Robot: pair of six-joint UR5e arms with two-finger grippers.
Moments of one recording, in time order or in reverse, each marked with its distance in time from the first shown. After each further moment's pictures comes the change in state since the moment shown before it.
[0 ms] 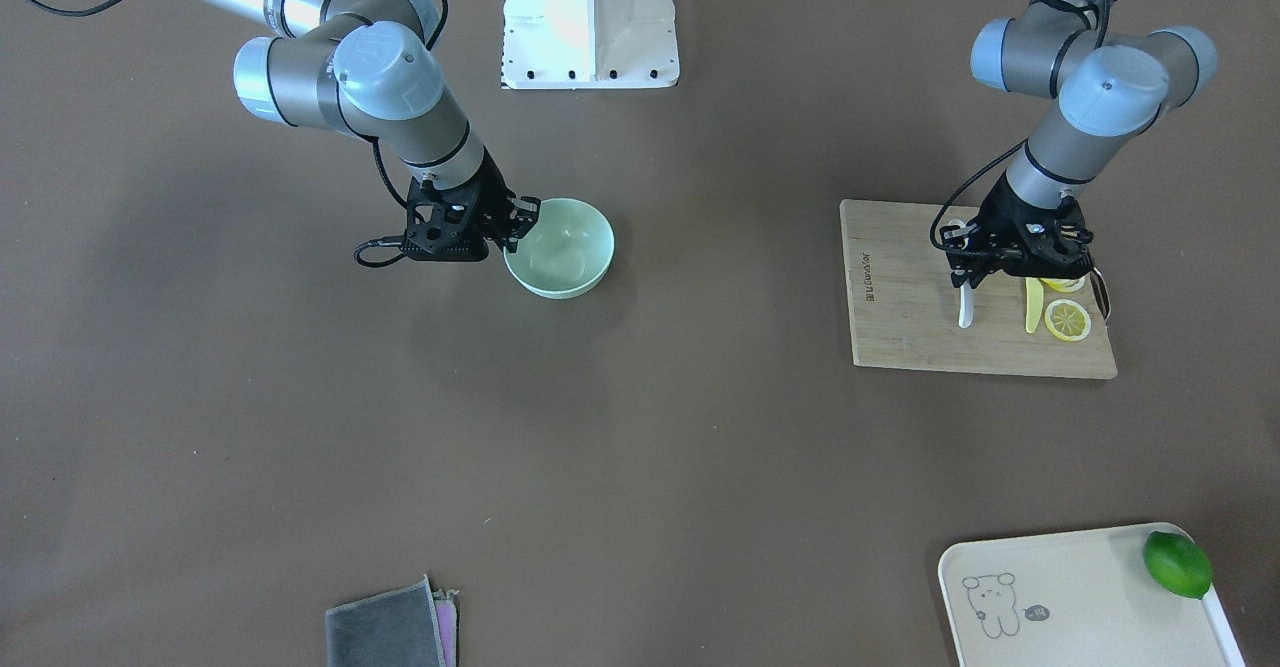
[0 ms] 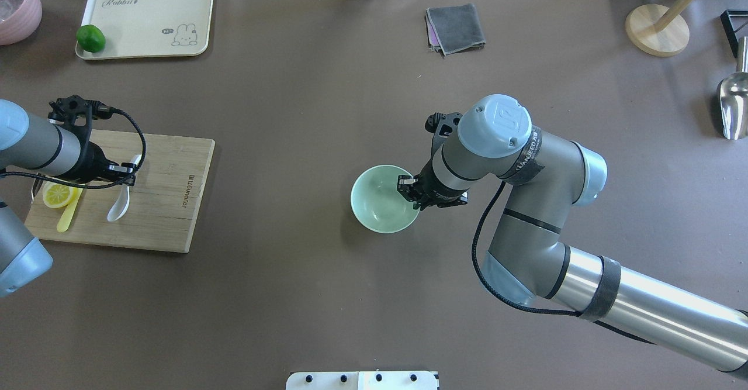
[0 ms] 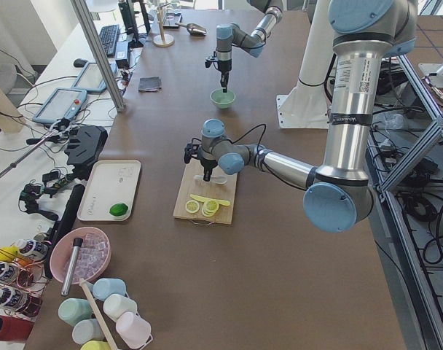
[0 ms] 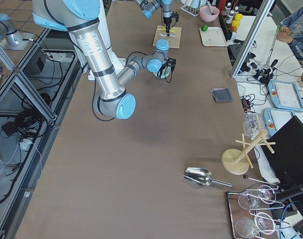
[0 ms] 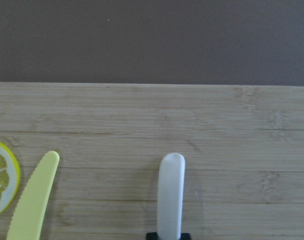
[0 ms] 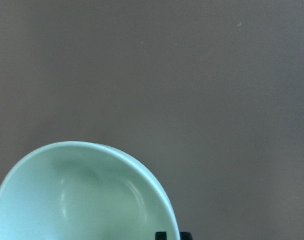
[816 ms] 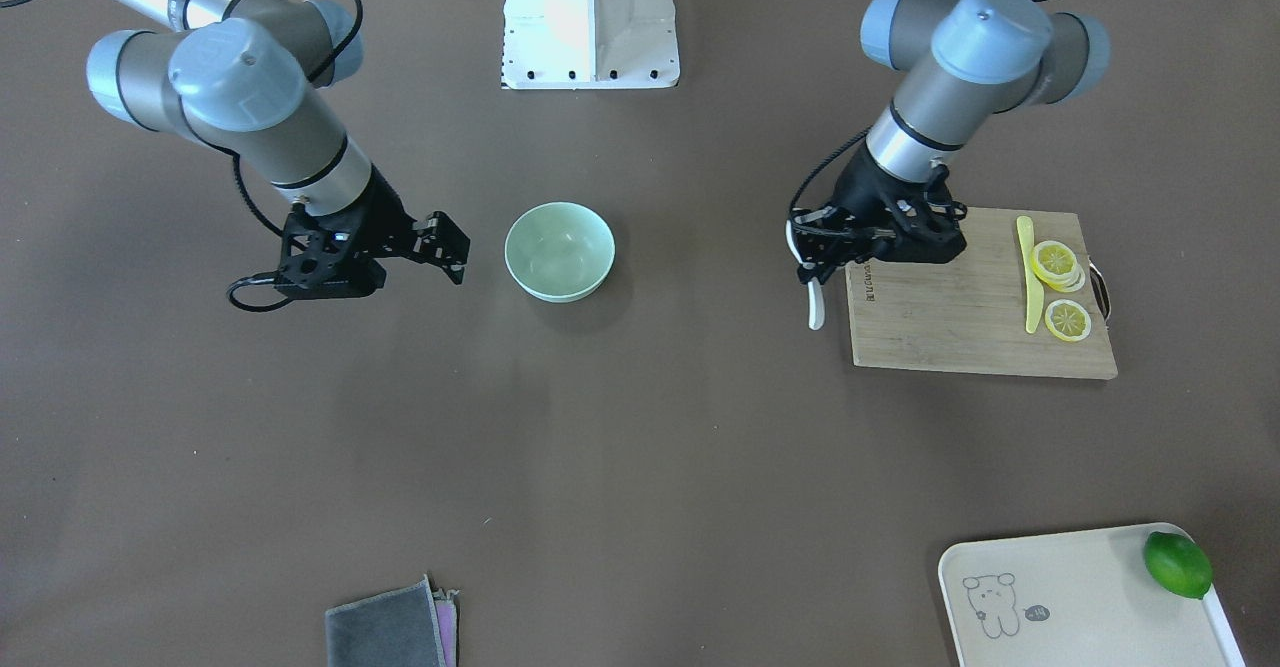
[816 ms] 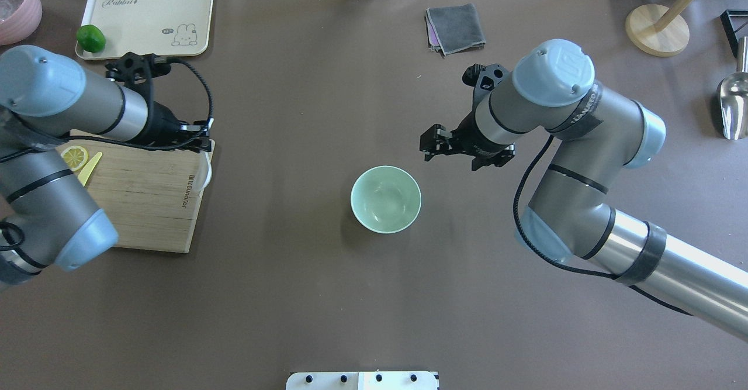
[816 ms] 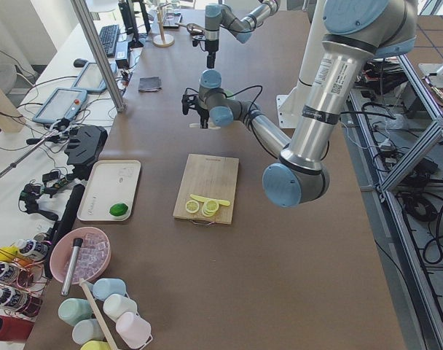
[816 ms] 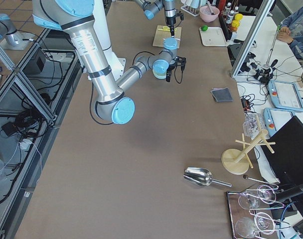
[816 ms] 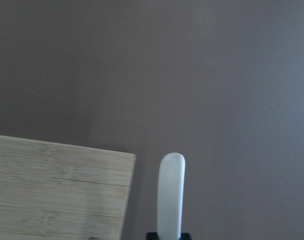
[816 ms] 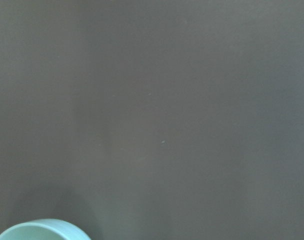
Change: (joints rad) left arm 0.086 -0.378 -0.056 0.165 0.005 -0.394; right arm 0.240 -0.109 0.060 -0.006 0.126 -0.248
